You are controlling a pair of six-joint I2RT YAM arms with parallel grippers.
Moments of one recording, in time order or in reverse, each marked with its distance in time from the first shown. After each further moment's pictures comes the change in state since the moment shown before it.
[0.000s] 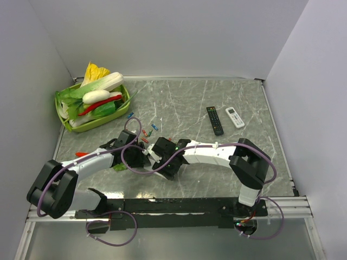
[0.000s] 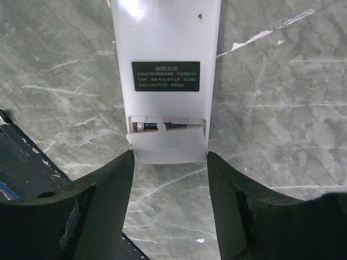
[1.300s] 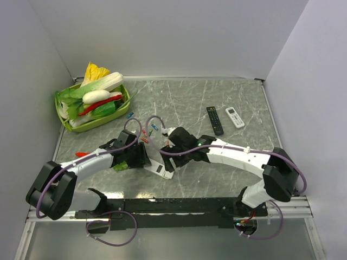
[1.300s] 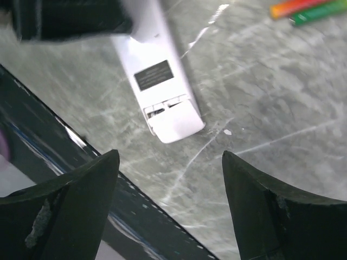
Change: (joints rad) left arm 0.000 -0.013 0.000 -0.016 0.000 0.000; right arm -0.079 -0.271 -0.101 0.061 0.005 0.367
